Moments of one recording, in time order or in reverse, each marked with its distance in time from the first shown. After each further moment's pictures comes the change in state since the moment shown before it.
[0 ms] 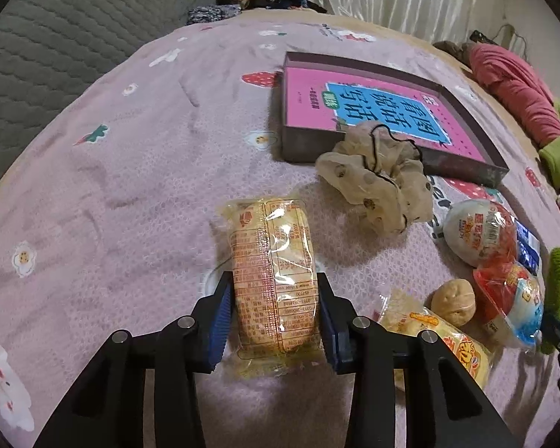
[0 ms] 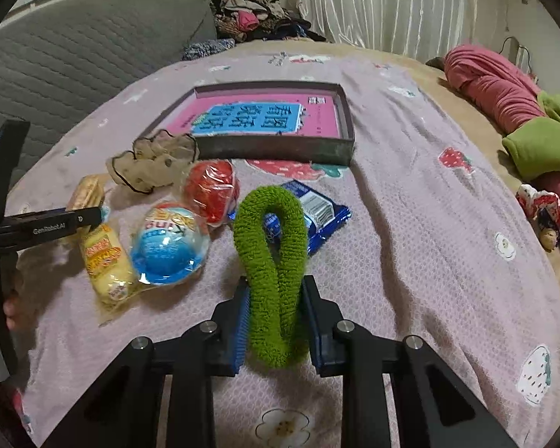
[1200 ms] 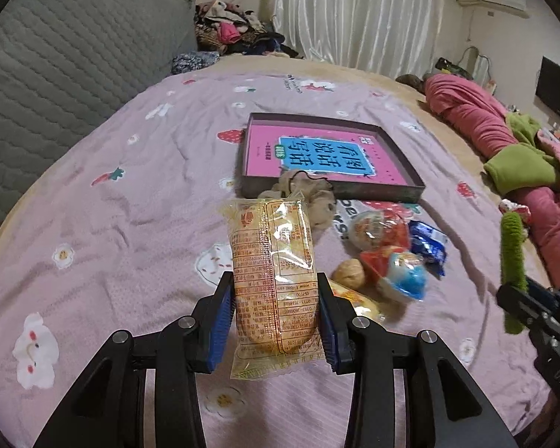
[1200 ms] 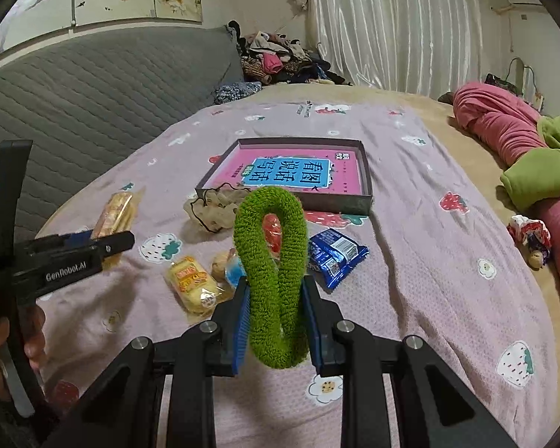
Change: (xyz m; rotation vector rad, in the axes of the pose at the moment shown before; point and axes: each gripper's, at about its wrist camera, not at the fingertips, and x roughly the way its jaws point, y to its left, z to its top) left arm -0.122 -0.022 -0.039 0.027 -0.166 -0.106; right arm -0.090 0.029 -0.002 -0.012 -0.156 0.085
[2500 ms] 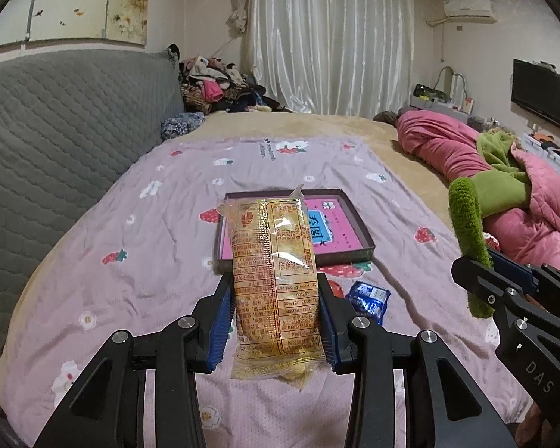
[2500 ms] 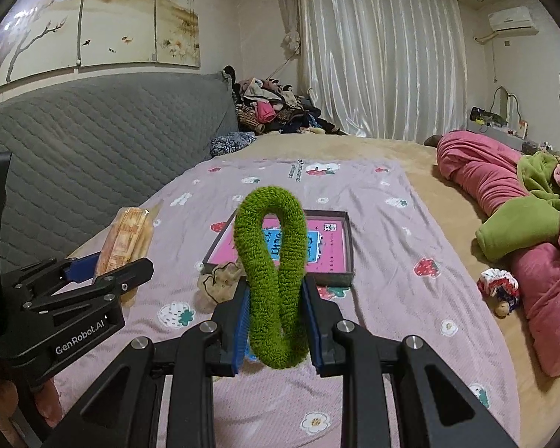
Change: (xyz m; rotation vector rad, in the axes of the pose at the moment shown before) left arm -0.101 -0.066 0.046 0.094 -0.191 0.011; right arm -0.072 0.008 0.065 -0.001 -0.174 -0.045
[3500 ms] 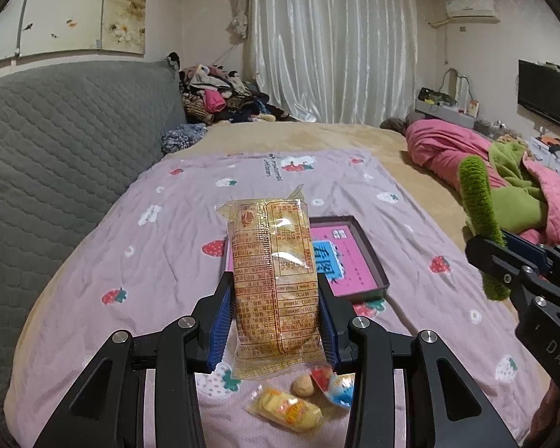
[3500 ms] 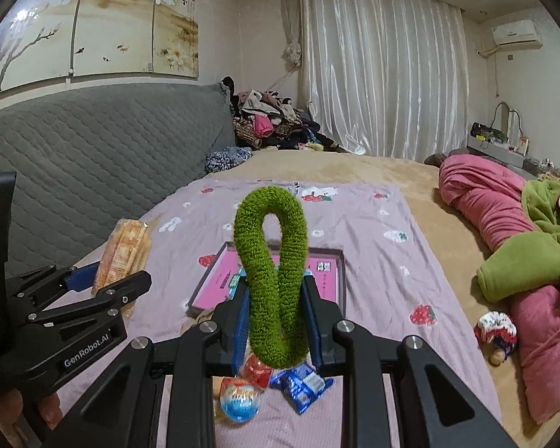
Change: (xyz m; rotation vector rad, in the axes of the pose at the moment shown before) left arm 0.041 0.006 0.070 0.014 -0.016 0.030; right arm 0.039 -0.013 0.069 -0.028 -0.042 -0.010
